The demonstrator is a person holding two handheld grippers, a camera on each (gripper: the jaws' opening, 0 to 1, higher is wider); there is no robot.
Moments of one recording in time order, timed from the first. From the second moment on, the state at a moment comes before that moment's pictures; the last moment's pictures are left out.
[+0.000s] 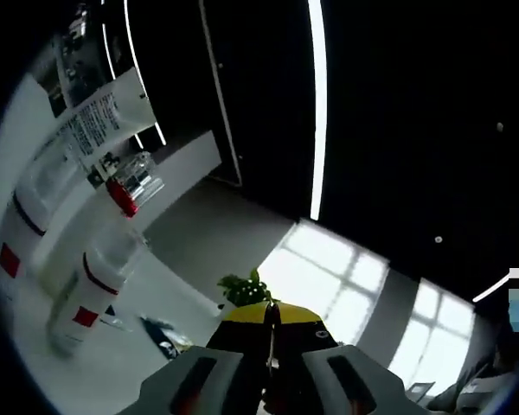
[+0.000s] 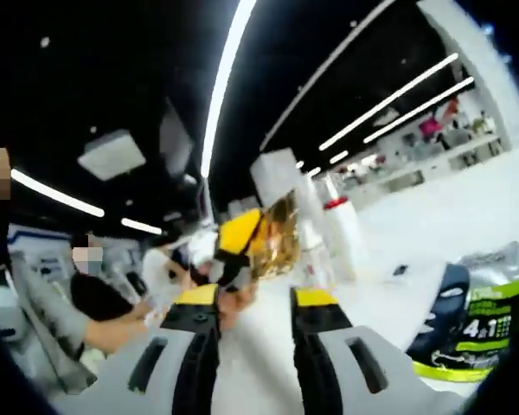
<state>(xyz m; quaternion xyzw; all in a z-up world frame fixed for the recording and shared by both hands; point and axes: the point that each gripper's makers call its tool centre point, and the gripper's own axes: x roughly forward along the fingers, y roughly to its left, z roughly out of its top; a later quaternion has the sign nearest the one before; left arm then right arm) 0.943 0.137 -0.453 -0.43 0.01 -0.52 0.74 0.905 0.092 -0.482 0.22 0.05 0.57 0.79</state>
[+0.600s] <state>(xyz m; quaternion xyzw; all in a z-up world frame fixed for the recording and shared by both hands) 0.944 0.130 -0.465 -0.39 0.03 -0.53 0.75 0.913 0.082 -0.483 0.28 0.10 0.55 0.78</state>
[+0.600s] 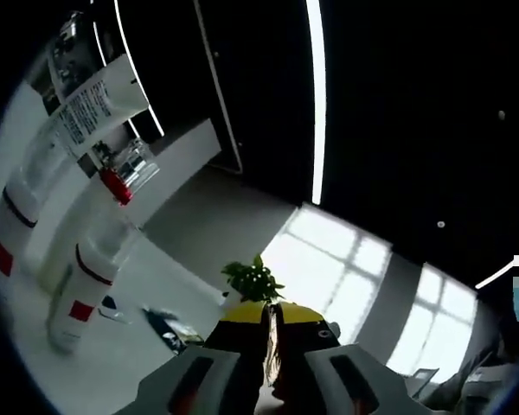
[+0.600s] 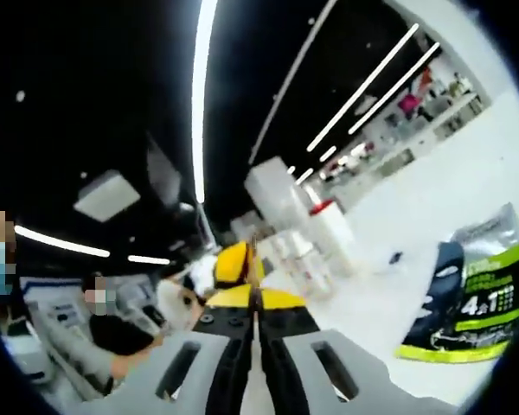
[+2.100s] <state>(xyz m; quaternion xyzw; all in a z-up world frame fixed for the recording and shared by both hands) 0.967 0.128 -0.562 -0.36 0.25 -0.34 0.83 0.955 0.058 -0.525 0.20 0.13 0.42 0.88</state>
